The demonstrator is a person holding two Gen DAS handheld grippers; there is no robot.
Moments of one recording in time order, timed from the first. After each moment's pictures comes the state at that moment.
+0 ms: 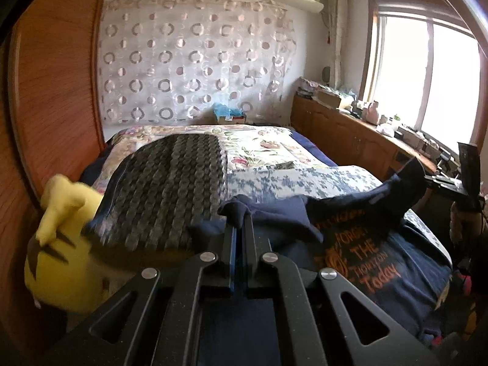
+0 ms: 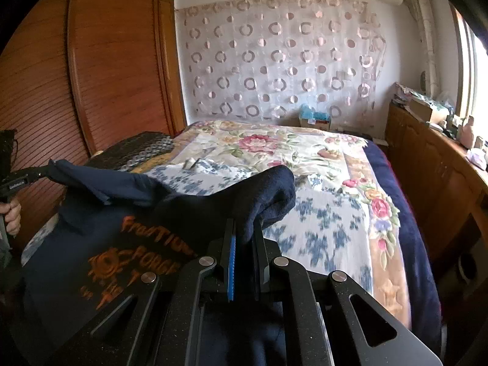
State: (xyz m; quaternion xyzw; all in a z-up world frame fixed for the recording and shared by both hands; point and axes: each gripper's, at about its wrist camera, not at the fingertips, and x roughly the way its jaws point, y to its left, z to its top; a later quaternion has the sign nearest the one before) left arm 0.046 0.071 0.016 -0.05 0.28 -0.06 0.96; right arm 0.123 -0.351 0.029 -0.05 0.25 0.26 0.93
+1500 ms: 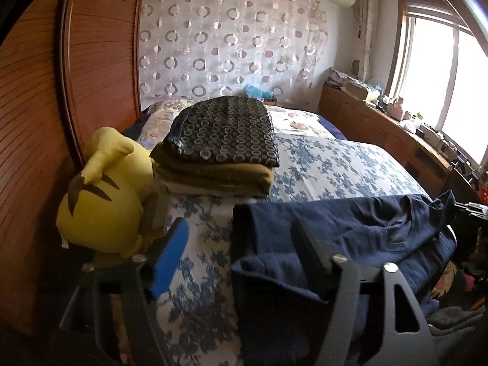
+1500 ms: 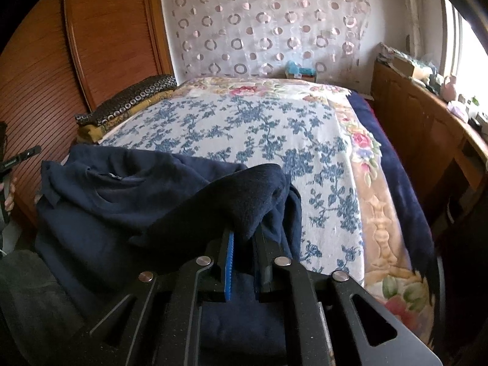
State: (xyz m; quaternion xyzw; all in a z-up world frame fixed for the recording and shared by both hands) left arm -0.025 0.115 -0.013 -0.06 0.32 0.00 0.95; right arm 0.021 -0.392 0.030 -0.06 0.34 0.21 0.91
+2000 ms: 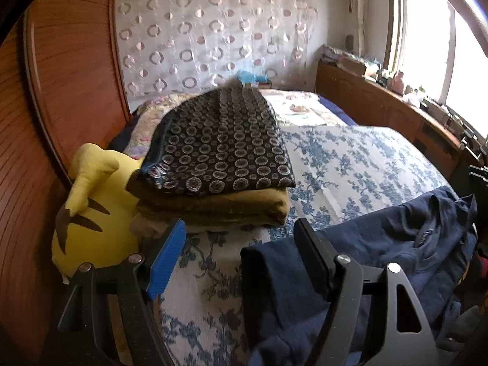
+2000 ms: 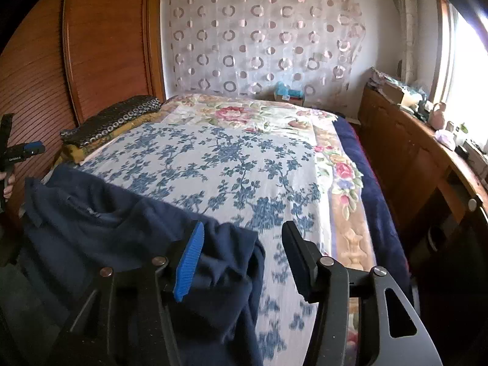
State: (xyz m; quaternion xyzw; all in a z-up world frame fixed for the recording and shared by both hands) left arm 0.062 0.114 -0.023 -0.01 0.36 -0.01 0.93; right arm 0.058 -0.397 0.048 -0.09 0.31 0.19 0.93
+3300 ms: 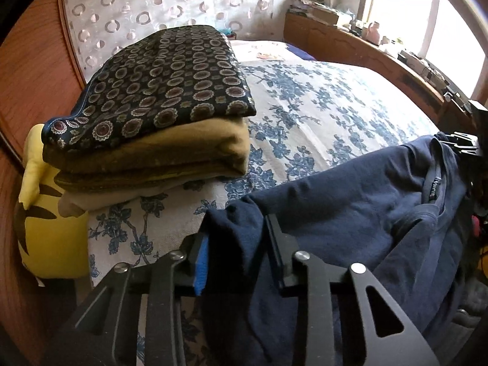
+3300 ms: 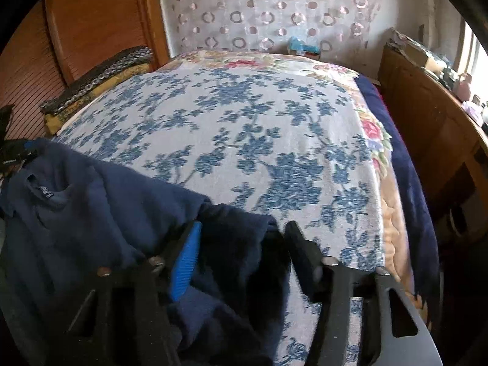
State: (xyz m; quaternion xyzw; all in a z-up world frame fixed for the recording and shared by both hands) left arm 0.080 0.077 -0.074 0.02 0.46 -0.10 0.88; right arm 0.117 -0.373 -0.013 -0.09 0.40 0.23 0.88
